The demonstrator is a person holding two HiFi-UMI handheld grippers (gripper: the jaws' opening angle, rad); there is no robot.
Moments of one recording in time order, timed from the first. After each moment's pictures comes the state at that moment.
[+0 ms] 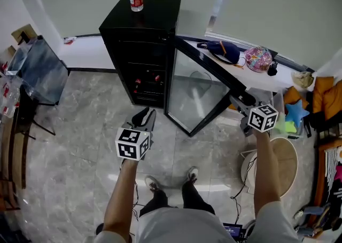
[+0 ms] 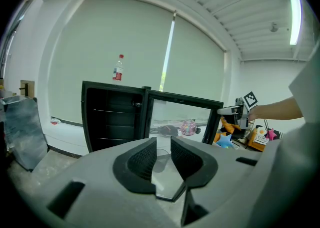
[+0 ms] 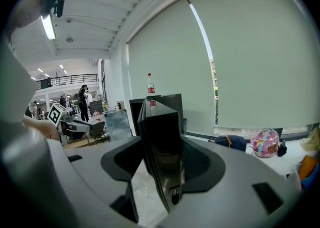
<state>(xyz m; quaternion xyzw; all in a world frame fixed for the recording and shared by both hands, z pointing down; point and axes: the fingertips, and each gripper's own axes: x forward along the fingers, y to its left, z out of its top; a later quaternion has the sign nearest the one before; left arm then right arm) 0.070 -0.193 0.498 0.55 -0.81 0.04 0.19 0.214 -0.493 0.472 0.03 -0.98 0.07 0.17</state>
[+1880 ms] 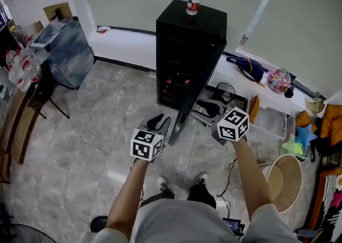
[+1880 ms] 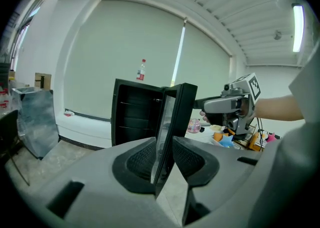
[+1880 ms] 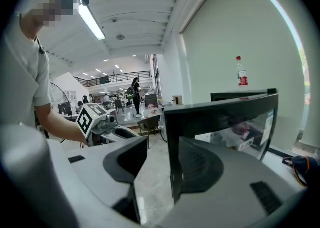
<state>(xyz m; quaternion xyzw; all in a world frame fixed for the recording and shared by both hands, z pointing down) 0.056 -0.029 0.523 0.53 -0.82 0.02 0.21 0.081 -0.120 0.465 -0.28 -0.94 0.01 0.17</state>
